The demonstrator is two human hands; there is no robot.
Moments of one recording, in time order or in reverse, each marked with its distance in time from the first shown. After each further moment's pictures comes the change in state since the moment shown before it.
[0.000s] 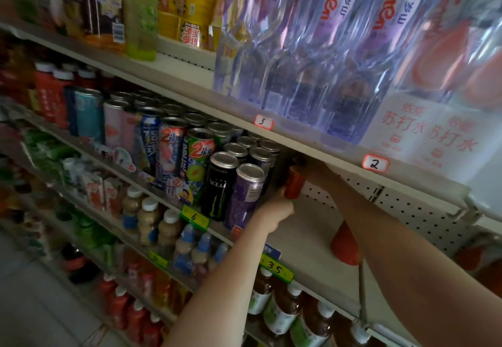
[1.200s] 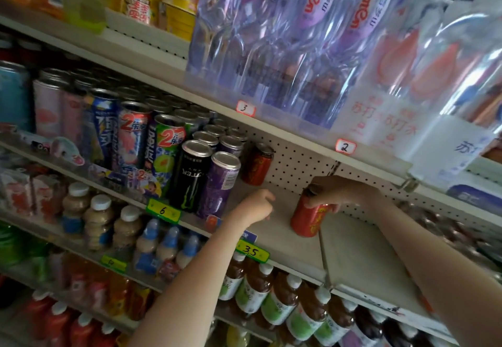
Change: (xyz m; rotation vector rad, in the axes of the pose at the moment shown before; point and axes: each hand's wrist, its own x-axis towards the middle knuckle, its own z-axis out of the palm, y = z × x) left_hand -0.011 -0.017 0.008 0.226 -0.167 0.149; right_hand -0.121 0.037 -0.069 -0.348 -0.348 0.325
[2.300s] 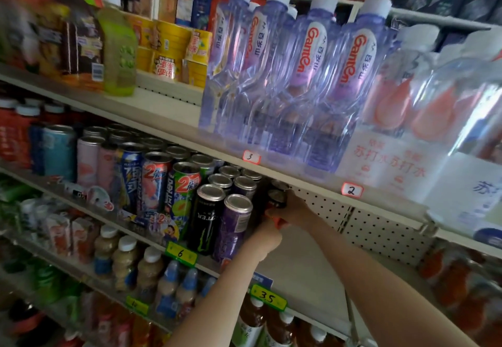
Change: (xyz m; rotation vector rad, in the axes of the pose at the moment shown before) left_hand 0.007 0.012 -0.010 0.034 0.248 0.066; right_hand 0.086 -0.090 0.039 0.626 0.308 -0.189
